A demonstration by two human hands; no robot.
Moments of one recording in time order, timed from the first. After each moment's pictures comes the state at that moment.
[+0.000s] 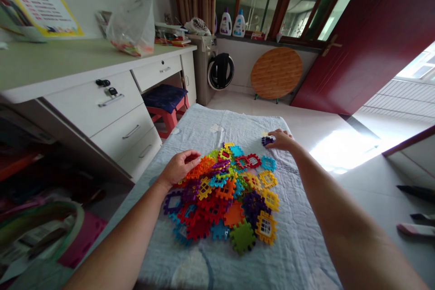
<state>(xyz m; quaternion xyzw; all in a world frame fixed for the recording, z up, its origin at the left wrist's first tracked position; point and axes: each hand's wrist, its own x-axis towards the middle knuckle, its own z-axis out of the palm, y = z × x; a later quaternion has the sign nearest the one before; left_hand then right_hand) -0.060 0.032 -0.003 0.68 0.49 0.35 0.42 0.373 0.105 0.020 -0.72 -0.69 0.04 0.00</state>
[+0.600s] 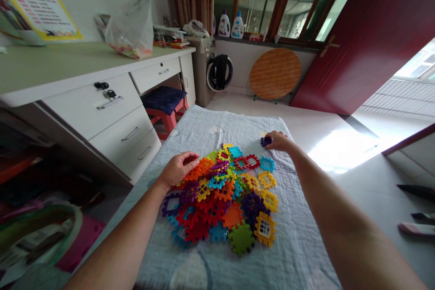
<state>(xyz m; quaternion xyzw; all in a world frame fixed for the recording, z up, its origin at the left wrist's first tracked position) -0.060 0.032 -0.002 0.67 0.50 0.34 0.43 0.367 0.106 0.018 -0.69 -0.72 0.02 0.01</state>
